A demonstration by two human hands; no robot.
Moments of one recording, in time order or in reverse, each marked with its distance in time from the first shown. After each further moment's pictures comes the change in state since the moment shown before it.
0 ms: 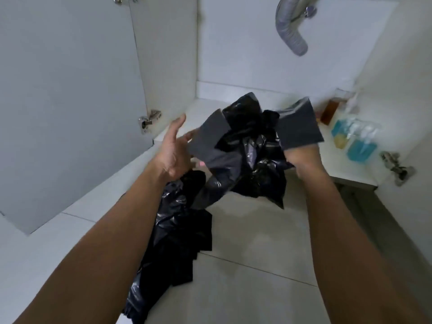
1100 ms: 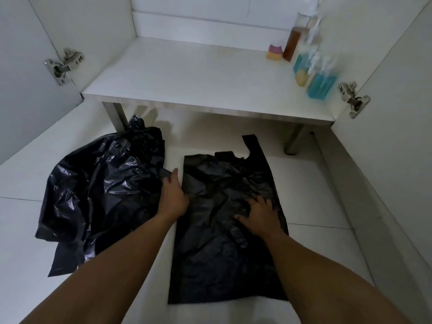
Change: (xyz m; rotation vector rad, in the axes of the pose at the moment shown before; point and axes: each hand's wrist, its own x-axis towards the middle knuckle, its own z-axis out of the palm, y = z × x) left_hand -0.017 -0.262 0.000 1.166 0.257 -0.093; right_hand -0.122 0.273 -0.010 -0.891 -0.468 0.058
